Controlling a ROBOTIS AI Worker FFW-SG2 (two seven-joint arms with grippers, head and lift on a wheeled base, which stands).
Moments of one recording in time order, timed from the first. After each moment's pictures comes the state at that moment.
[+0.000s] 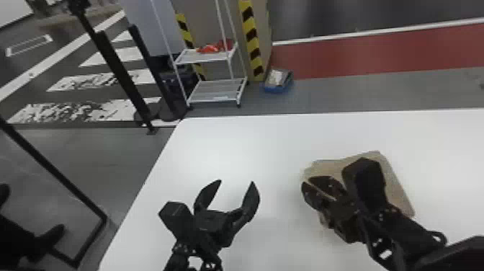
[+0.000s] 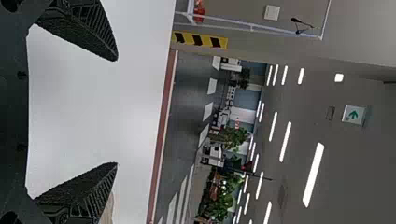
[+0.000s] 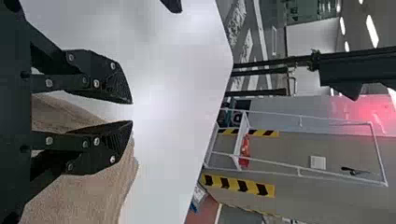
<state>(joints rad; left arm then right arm) 0.44 0.00 0.15 -1.85 0.22 -0.04 -0.26 0.05 -0.08 0.49 -1.85 0.06 0.57 0.28</state>
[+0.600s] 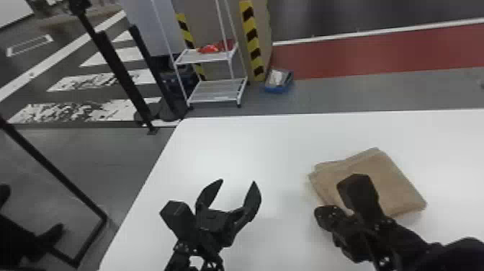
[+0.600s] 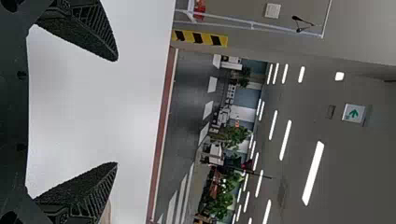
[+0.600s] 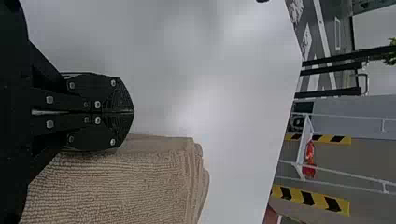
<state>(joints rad) 0.44 0.00 0.15 -1.84 0.22 -0.04 -0.27 0.05 -0.07 0.48 -1.82 0.10 0.79 0.28</state>
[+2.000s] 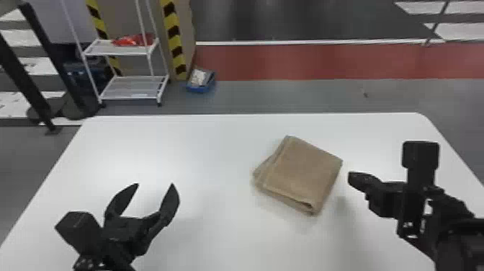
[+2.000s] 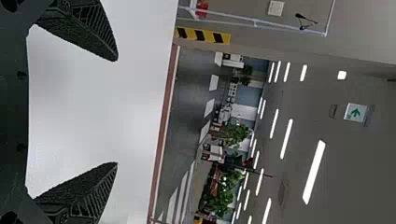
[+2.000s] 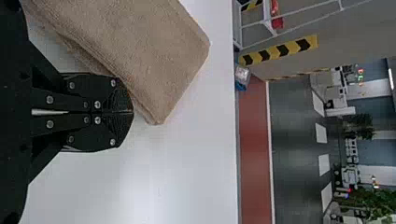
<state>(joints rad) 0.42 0.00 0.14 -1.82 0.22 -0.04 -0.27 0.09 -0.06 -0.11 -1.96 -0.02 0.88 0.30</state>
